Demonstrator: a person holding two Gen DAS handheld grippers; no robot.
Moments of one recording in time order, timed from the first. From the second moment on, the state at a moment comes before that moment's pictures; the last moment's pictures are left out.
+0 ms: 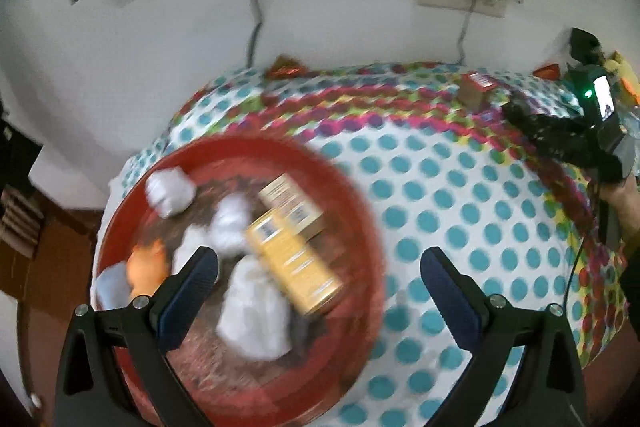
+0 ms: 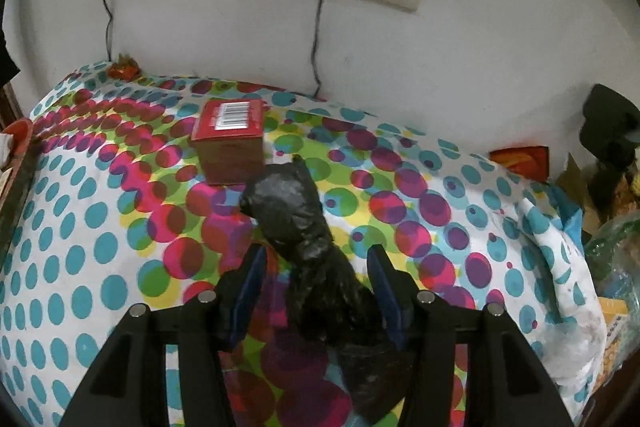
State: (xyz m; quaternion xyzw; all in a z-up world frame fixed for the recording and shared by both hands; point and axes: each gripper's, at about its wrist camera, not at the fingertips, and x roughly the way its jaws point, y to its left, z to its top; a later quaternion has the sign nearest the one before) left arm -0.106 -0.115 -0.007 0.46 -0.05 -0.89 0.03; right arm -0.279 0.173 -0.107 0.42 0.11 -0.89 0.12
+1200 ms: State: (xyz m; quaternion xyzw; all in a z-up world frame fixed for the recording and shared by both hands) left arm -0.355 0.068 -0.081 0.49 0.06 -0.87 -0.02; right arm -0.210 0.216 -0.112 0.43 0.05 -0.89 0.12
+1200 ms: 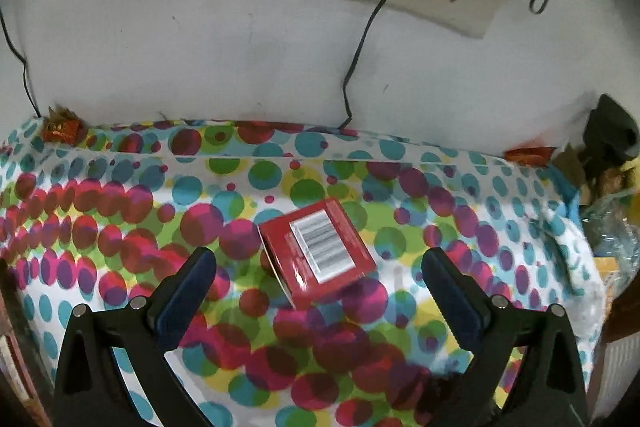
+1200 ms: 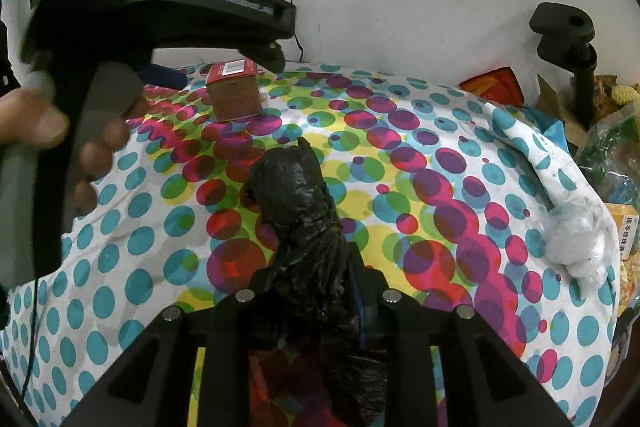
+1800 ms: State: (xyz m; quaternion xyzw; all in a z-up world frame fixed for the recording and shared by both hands) left arm -0.343 0.063 -0.079 0.49 0.05 -0.87 -0.04; right arm -0.212 0.220 -0.116 0.43 0.04 -0.89 0.12
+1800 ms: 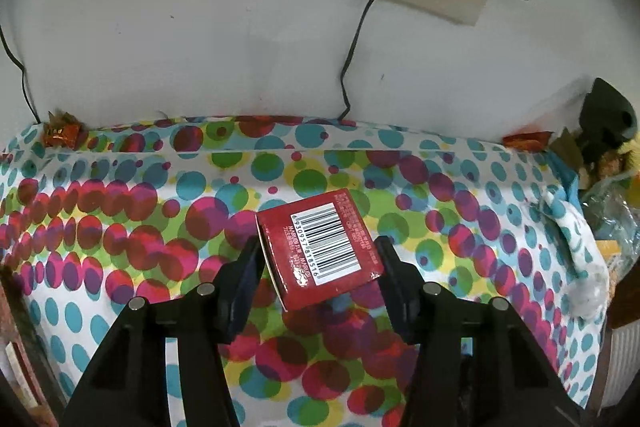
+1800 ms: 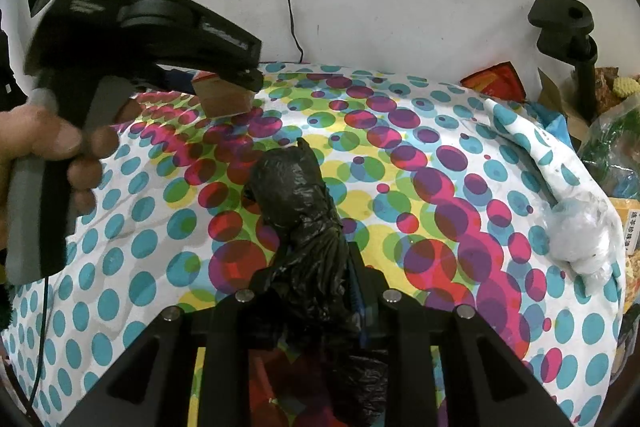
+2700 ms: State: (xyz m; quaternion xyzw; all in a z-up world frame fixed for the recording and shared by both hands) left arm -0.252 0.020 -0.061 0.48 0.01 -0.88 -0.04; right arm -0.211 0.218 -0.115 0.43 0.06 -0.89 0.12
